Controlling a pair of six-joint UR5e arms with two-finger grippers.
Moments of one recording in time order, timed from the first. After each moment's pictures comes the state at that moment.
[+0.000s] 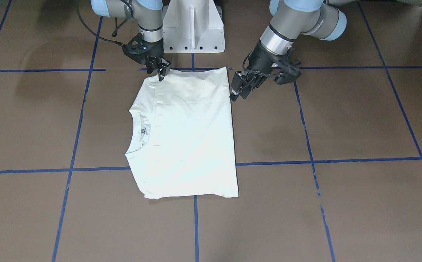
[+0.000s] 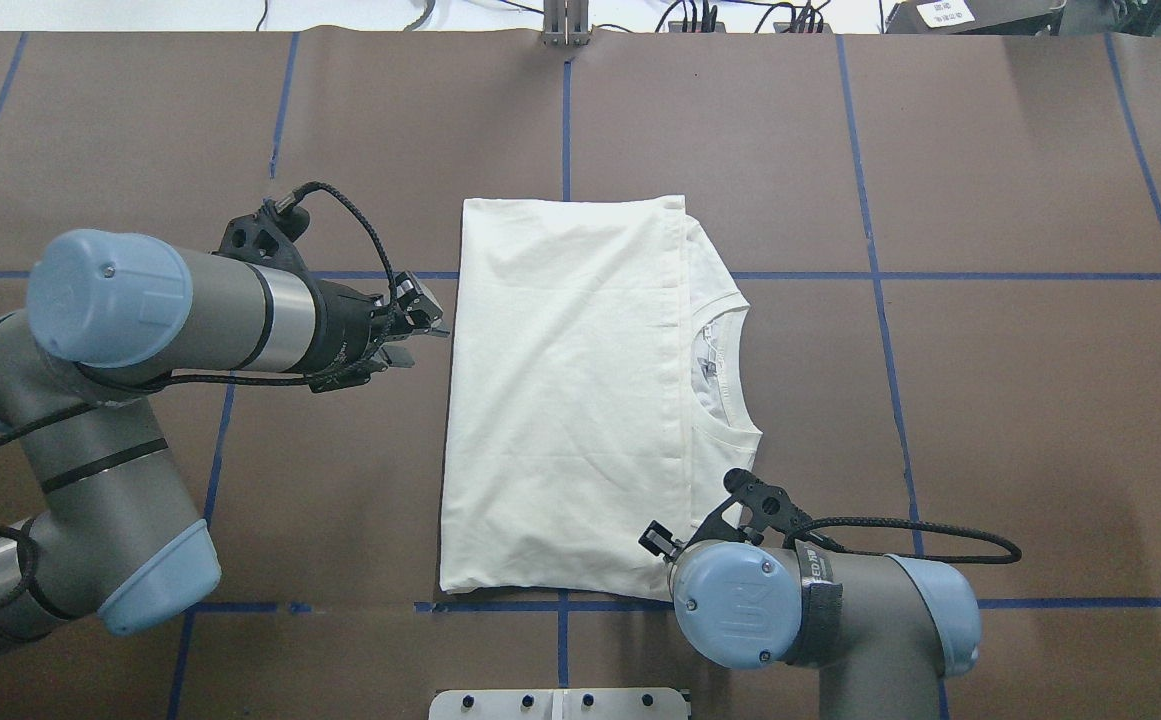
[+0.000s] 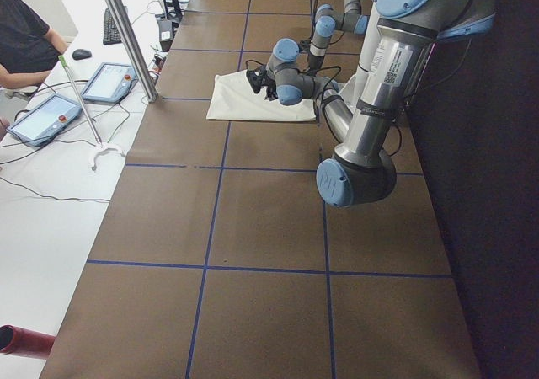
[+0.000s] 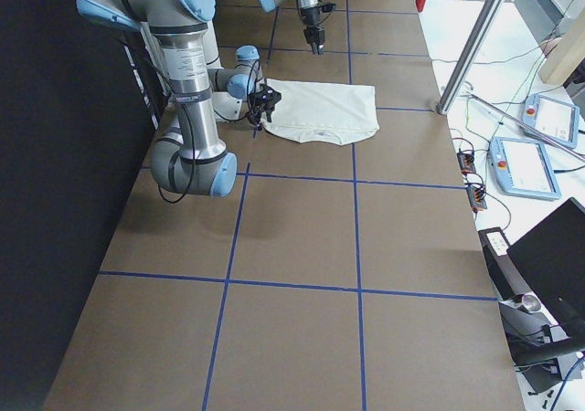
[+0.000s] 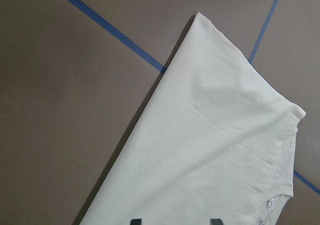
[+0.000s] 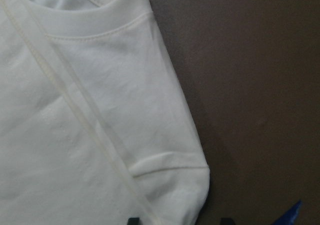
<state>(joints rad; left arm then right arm) -0.58 -1.96 -1.92 -2.06 -1.83 -1.86 0.15 -1.17 1.93 -1.62 1.52 2.14</state>
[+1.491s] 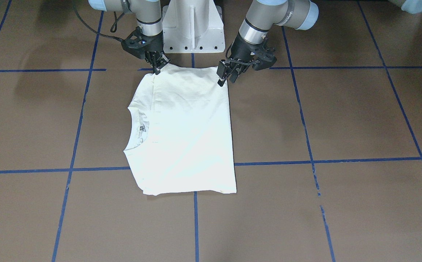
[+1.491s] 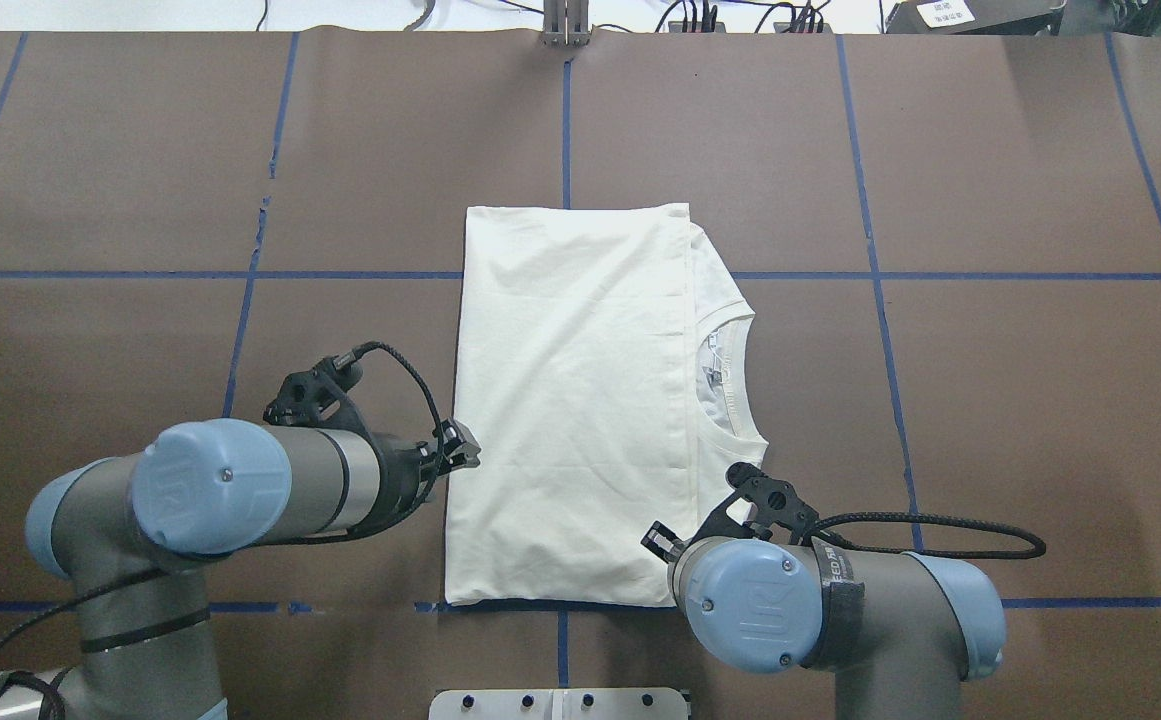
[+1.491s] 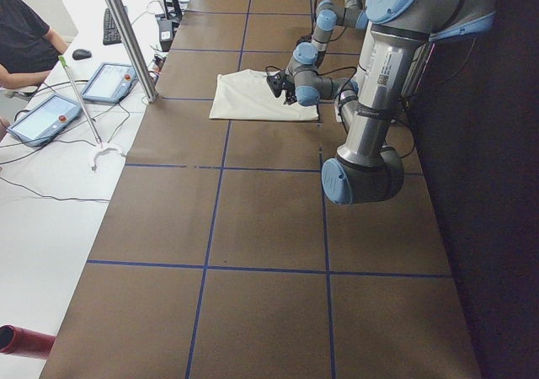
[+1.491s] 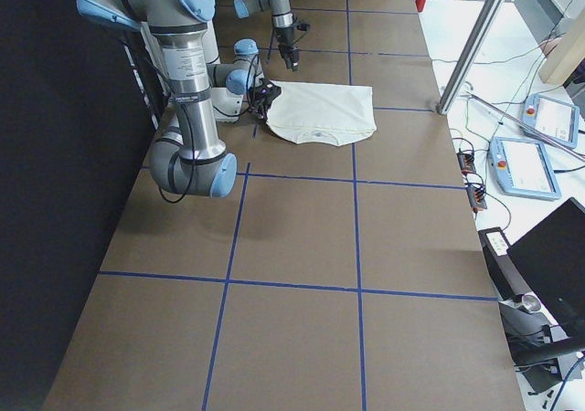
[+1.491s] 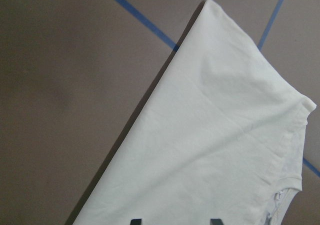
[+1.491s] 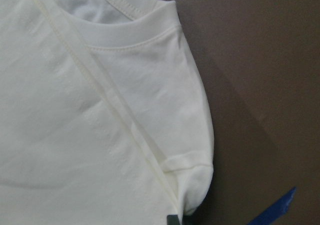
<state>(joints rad) -0.31 -1.91 -1.95 -1.97 -1.63 -1.98 0.15 -1.18 1.98 -1.63 1.52 2.13</state>
